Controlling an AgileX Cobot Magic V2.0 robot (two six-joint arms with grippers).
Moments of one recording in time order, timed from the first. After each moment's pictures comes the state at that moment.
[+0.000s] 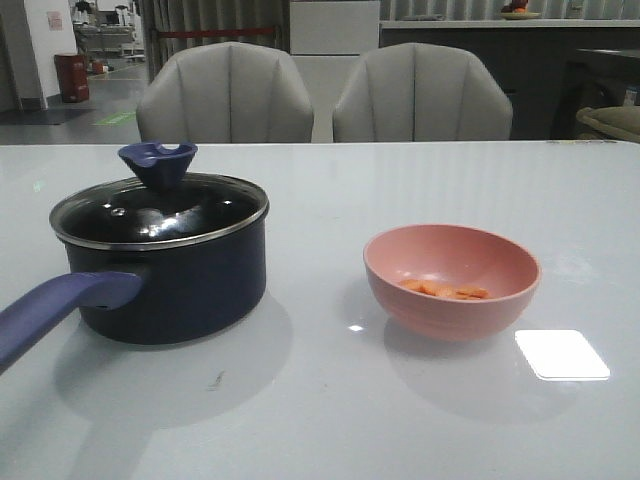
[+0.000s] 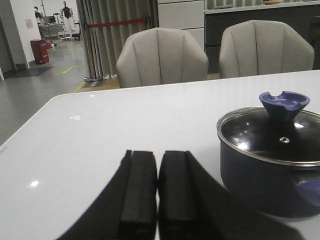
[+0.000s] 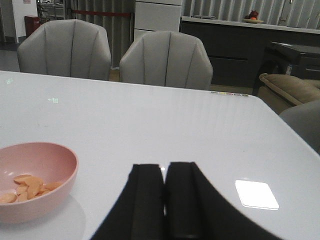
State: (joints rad) left arm -0.08 0.00 0.00 0.12 0.09 -0.07; right arm 0.05 -0.01 0.03 0.03 0.04 -0.05
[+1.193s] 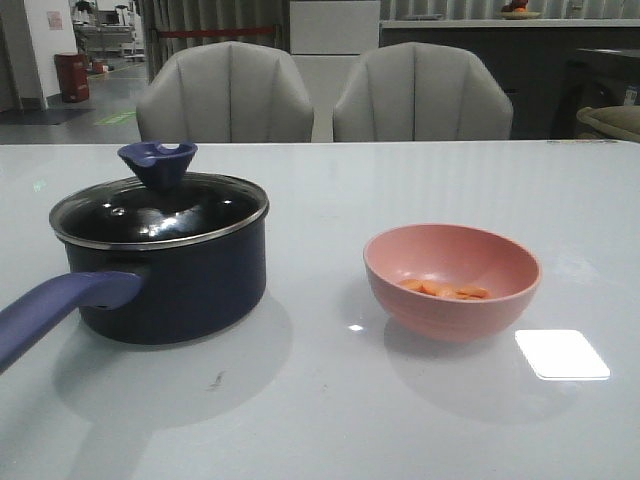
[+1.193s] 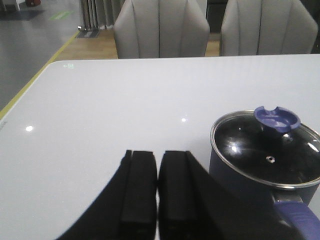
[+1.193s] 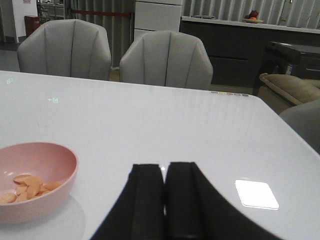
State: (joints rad) left arm -0.08 0.28 -0.39 0.04 0.40 -0.06; right arm 0.05 -0.01 0.03 0.03 0.04 -0.05
